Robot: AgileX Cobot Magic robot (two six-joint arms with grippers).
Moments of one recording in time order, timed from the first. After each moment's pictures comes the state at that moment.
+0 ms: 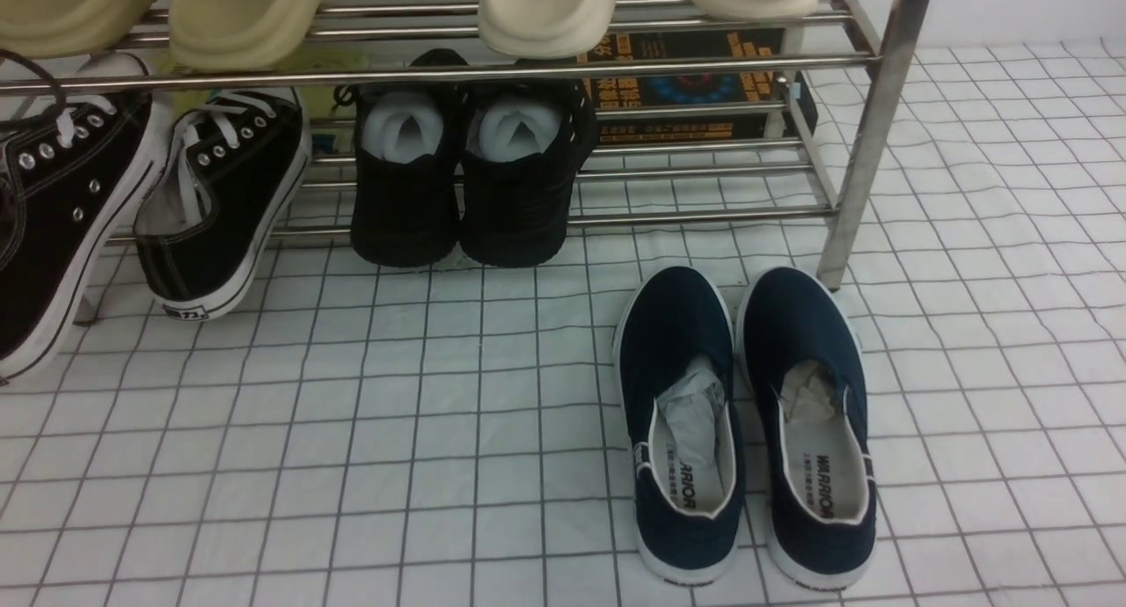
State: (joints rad) right arm -0.03 -0.01 0.01 0.14 0.39 -0.09; left arm 0.31 1.47 -1.22 0.03 0.99 -0.71
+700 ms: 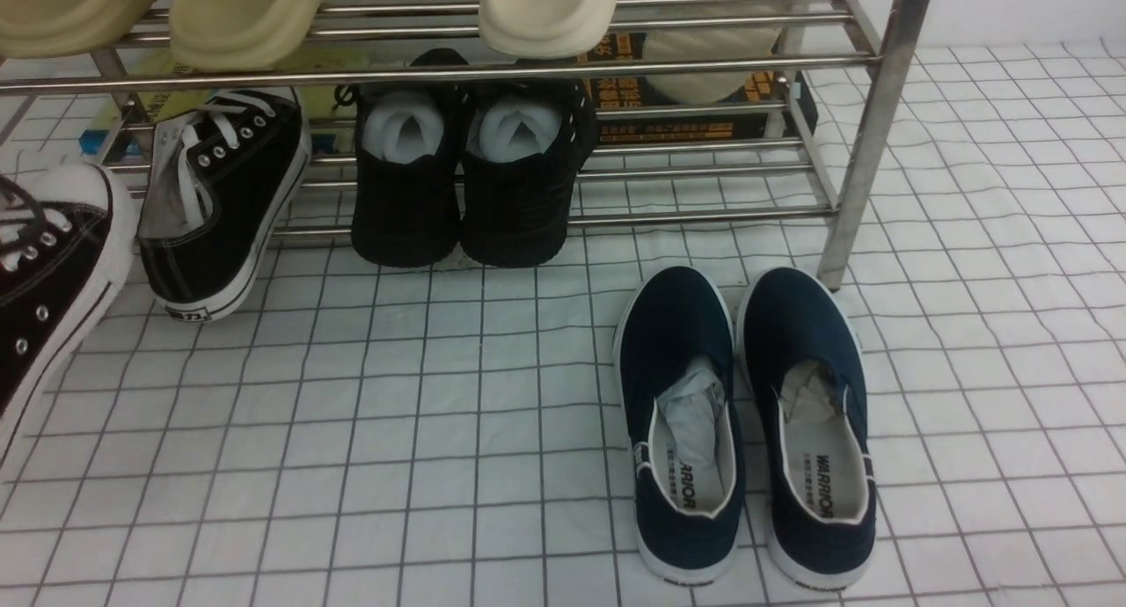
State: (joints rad) right arm -0.03 -0.01 0.01 0.14 0.39 -0.09; left arm 0.31 1.23 -0.99 0.16 1.16 -0.75
